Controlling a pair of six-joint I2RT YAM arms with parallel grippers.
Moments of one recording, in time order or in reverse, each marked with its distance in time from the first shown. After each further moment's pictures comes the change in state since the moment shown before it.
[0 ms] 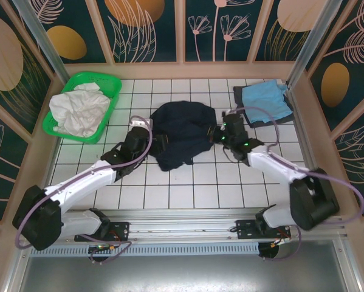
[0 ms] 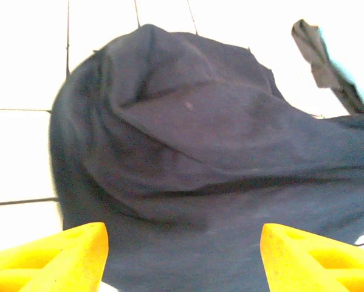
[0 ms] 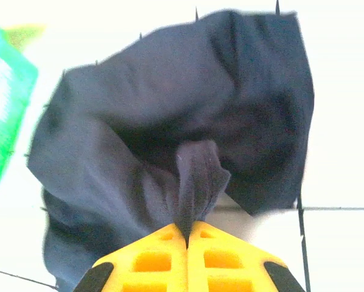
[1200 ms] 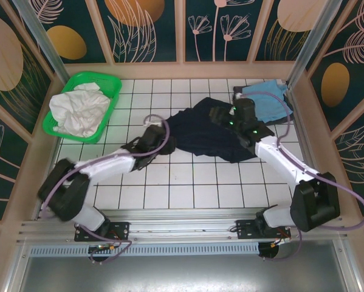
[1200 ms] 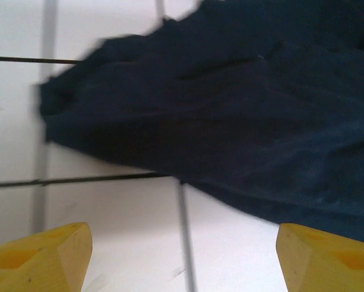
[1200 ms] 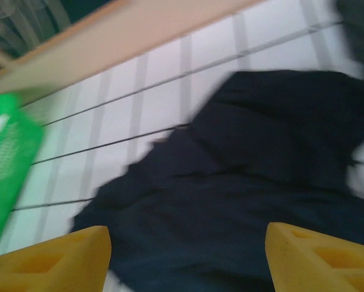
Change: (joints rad) left arm -0.034 0.389 0.158 0.021 0.005 -0.035; right arm -0.108 0.042 0.106 -0.097 0.029 -0.049
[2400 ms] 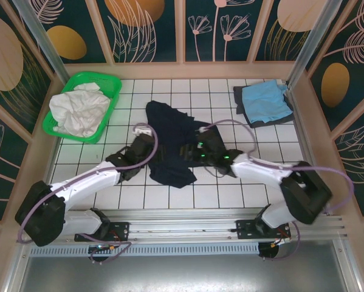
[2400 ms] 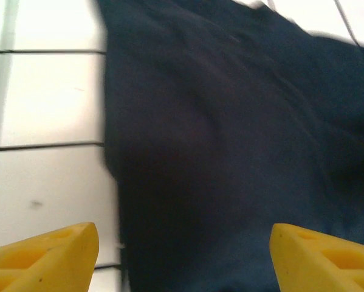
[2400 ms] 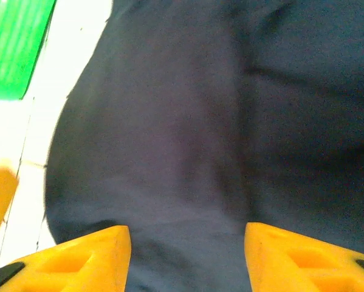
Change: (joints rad) left arm -0.064 -0.310 -0.178 -0.154 -0.101 0.050; right arm 0.370 0.035 -0.220 0.145 -0.040 0.187
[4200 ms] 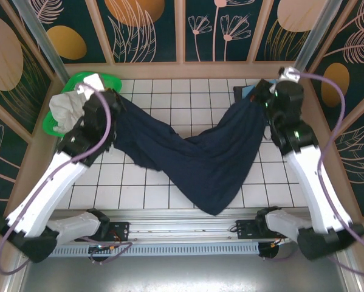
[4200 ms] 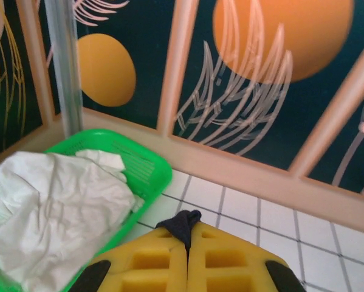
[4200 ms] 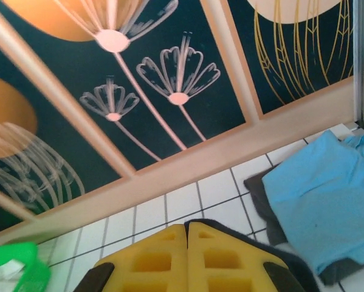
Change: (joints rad) left arm 0.222 -0.130 0.651 -0.285 -0.447 0.095; right arm -0.485 -0.221 0.650 -0.404 0.248 -0.272
